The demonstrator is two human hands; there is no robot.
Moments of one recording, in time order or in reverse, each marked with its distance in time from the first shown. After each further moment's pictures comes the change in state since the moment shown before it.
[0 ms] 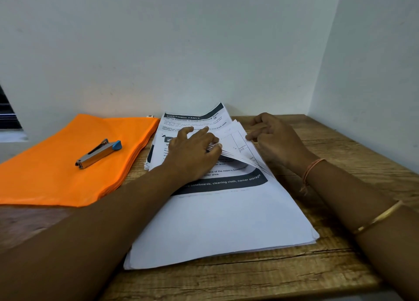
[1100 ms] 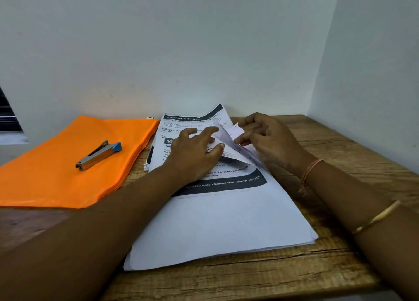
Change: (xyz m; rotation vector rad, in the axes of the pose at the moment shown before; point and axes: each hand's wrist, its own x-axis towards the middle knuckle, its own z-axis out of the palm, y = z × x) left_hand -0.001 0.002 -0.002 -0.078 0.020 0.010; right_hand -0.009 -0.011 0.003 0.210 -0.063 -0.075
